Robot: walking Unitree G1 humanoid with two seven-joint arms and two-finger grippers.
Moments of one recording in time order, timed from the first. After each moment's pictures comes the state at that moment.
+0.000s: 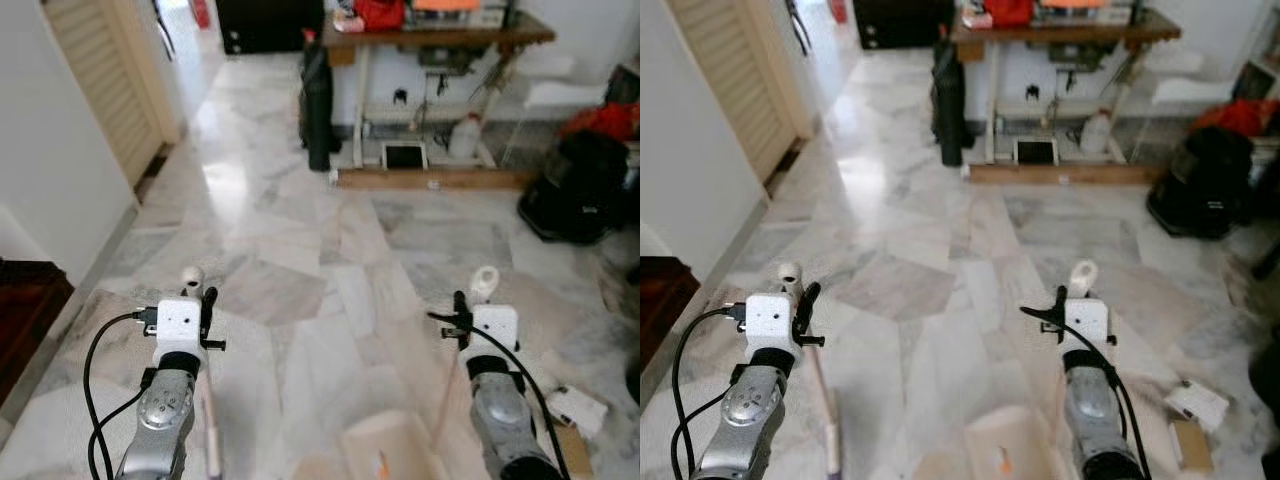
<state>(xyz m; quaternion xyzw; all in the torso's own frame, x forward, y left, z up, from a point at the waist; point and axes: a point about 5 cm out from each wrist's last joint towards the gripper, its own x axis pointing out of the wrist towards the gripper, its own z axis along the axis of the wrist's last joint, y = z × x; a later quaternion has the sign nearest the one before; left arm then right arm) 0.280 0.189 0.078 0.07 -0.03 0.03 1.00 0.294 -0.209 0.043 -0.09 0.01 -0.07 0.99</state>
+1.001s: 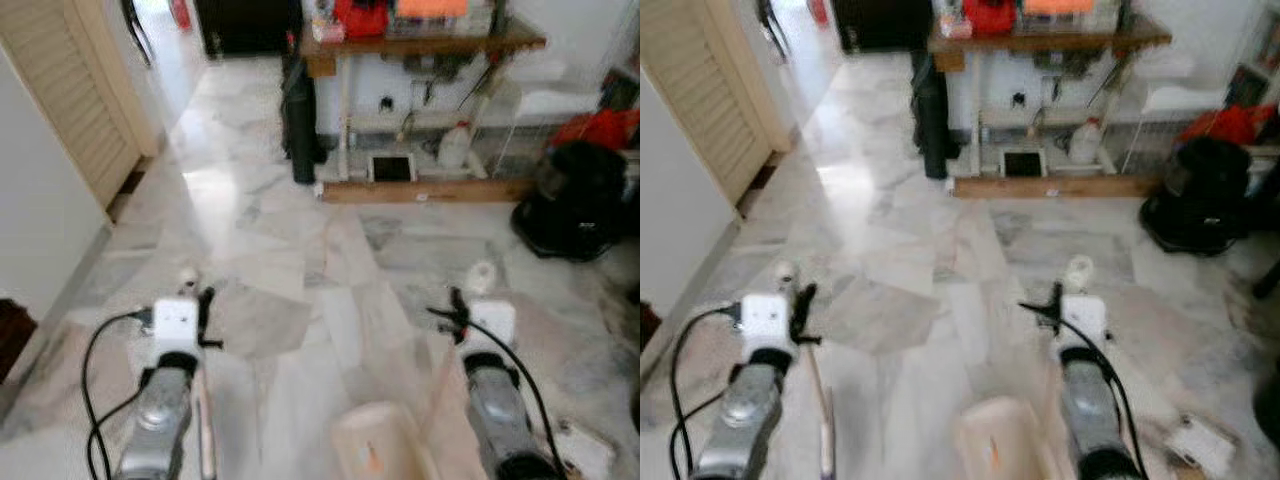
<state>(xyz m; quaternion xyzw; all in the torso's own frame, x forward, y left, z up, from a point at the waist) 0.281 0.188 0.078 0.07 -0.03 0.03 1.00 0.293 -0.209 0.041 -0.08 0.01 -0.07 0.99</state>
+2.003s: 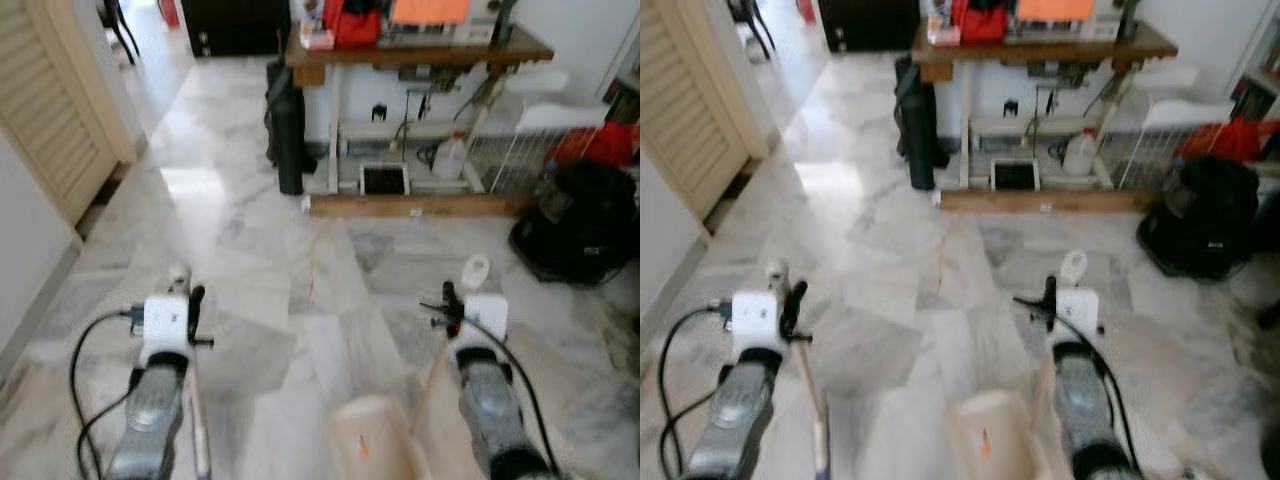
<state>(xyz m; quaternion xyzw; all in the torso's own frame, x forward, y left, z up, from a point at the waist) 0.281 0.188 0.077 0.07 -0.02 0.03 1.00 0.292 -0.209 0.040 -0.07 0.01 -0.08 0.99</state>
